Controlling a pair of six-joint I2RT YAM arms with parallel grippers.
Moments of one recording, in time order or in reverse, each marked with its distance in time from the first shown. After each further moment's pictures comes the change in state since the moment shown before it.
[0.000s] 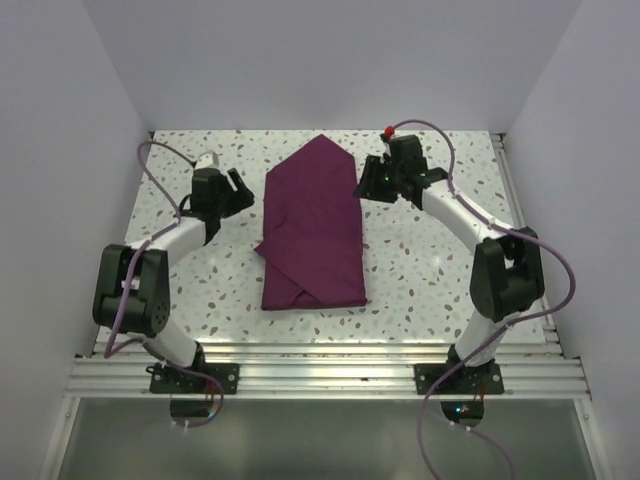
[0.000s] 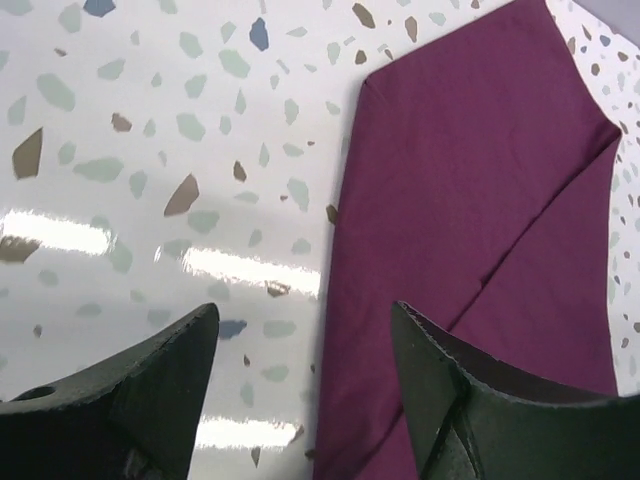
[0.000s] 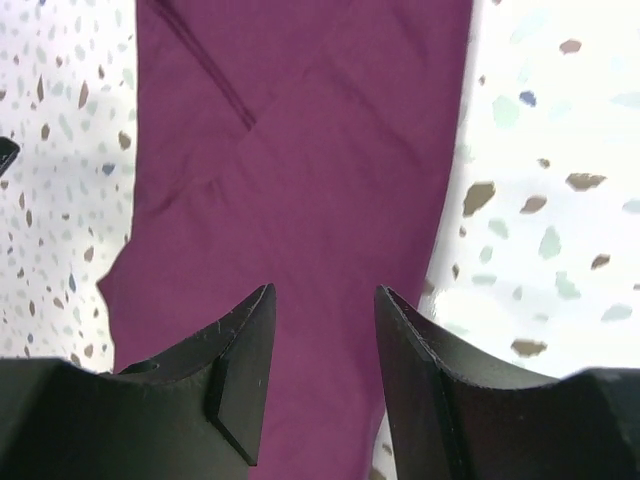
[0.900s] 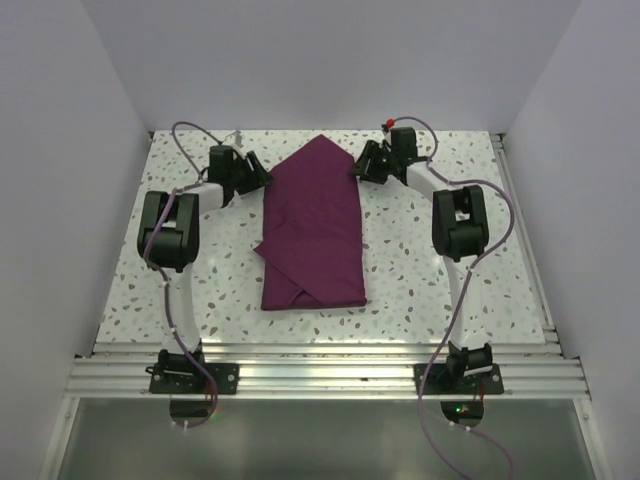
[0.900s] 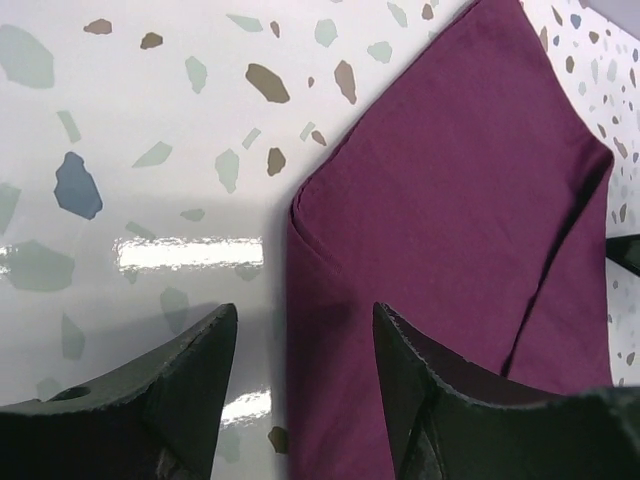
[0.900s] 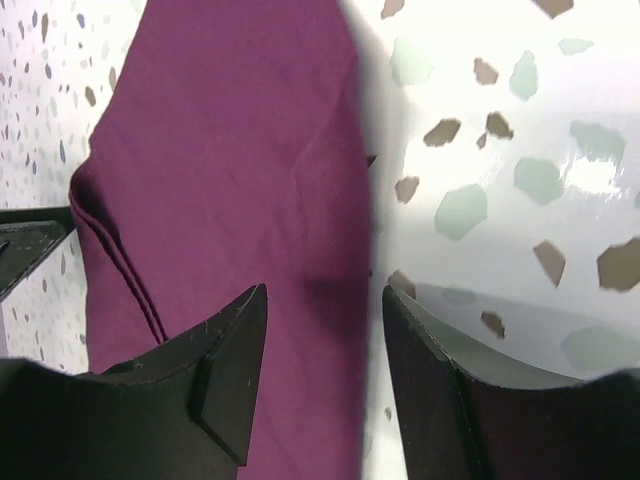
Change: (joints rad) left arm 0.051 0.640 0.544 0.071 0.333 0.040; right arm -0.171 0.710 0.533 0.231 -0.261 0.077
